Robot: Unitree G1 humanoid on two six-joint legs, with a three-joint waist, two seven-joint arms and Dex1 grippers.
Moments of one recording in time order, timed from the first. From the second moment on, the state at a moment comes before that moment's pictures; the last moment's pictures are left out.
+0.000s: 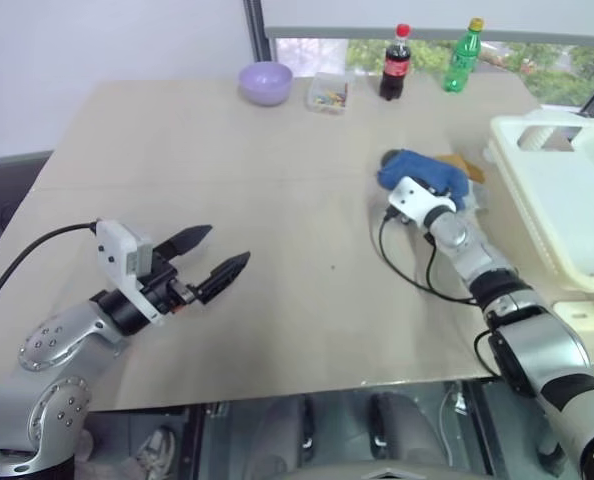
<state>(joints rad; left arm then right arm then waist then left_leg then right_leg) 0.12 0.66 0.42 -0.56 -0.77 0.53 -0.65 -0.92 -0.31 0.25 1.04 -0.42 -0.20 0.08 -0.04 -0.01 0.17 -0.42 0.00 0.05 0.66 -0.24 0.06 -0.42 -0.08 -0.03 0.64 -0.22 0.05</state>
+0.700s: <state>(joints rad) 0.14 0.66 0.43 -0.56 -0.77 0.53 -0.65 -0.79 -0.28 0.21 0.70 -0.25 -0.09 0.32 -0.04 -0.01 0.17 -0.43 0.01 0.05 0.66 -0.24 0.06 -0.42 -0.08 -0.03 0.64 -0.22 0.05</state>
